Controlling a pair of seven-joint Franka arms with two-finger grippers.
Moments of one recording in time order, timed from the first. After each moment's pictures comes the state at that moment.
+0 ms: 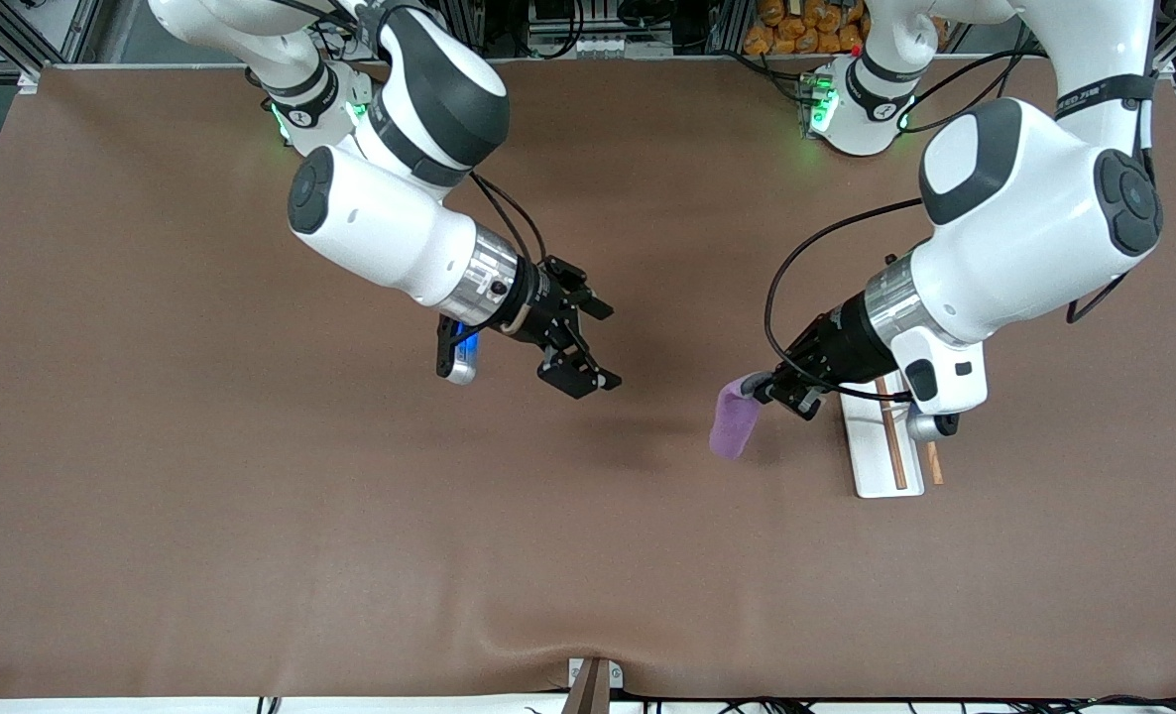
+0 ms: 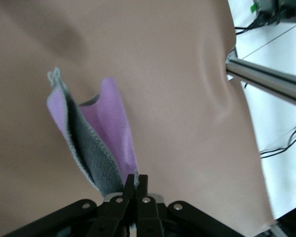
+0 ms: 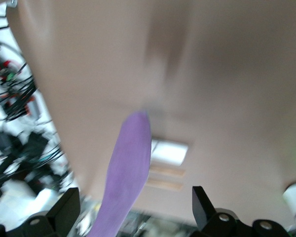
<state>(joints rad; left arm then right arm) -0.31 0.36 -0.04 -1.38 -0.43 1.95 -1.21 0.56 0.48 0.07 -1.34 0.53 2.20 1.71</state>
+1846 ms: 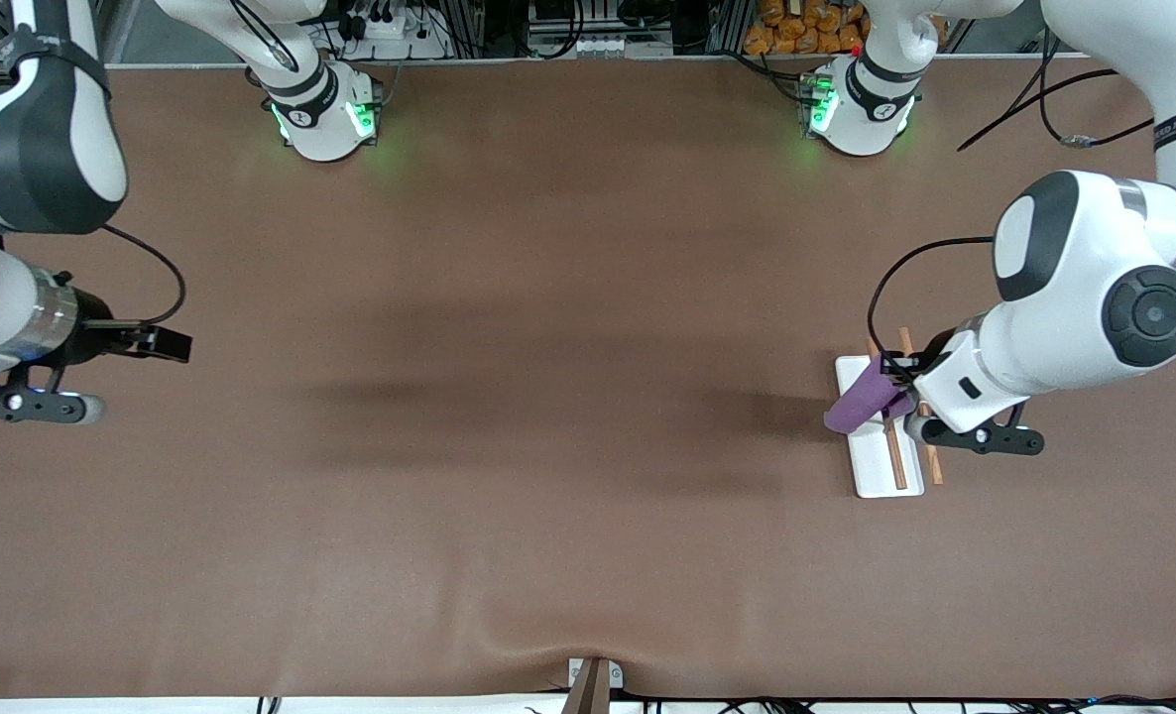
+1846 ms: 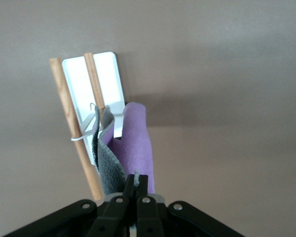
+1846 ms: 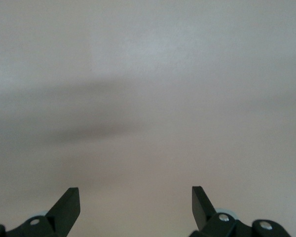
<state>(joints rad) -0.18 0.39 -0.05 -1.45 -0.06 1.69 -0.08 -0.02 0.26 0.05 -1.47 -0.09 1.59 0.13</state>
